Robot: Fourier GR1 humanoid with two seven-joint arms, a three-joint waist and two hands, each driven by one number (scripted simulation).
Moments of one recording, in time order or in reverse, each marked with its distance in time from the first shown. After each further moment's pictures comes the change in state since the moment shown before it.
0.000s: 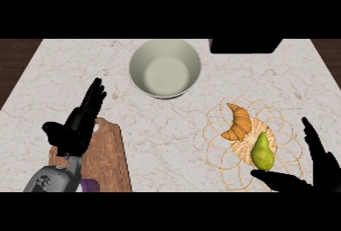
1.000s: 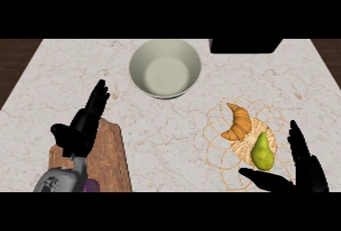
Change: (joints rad) left arm 0.018 -0.102 0.070 0.013 -0.109 -0.073 -0.007; right arm 0.028 0.144 -0.034 0.103 -0.117 -0.031 -0.227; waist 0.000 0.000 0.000
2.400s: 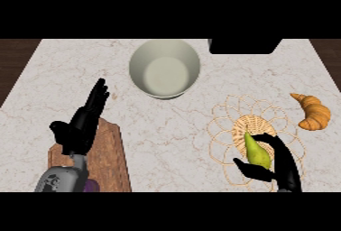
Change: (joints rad) left arm -0.007 -0.060 0.079 0.012 -0.058 -0.078 0.005; right arm -0.141 -0.040 -0.018 0.453 0.155 -0.036 -0.204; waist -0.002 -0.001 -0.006
